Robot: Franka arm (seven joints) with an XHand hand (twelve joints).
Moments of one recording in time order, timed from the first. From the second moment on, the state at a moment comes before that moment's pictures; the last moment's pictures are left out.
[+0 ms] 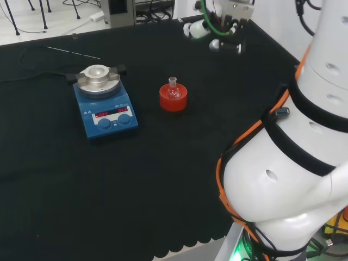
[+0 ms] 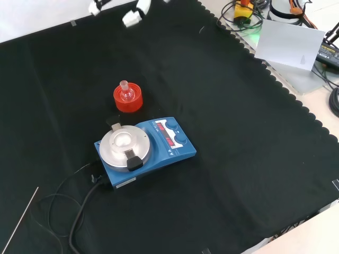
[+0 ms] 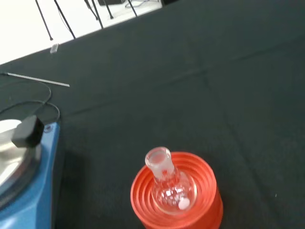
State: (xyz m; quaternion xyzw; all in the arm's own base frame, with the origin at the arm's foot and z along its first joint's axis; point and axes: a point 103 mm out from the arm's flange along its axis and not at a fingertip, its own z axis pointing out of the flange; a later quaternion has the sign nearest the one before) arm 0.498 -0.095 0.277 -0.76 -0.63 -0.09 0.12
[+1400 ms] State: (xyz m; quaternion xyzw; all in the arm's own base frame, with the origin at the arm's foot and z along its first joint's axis) arm 0.524 -0.090 0.124 -0.74 -0.62 -0.10 0.23
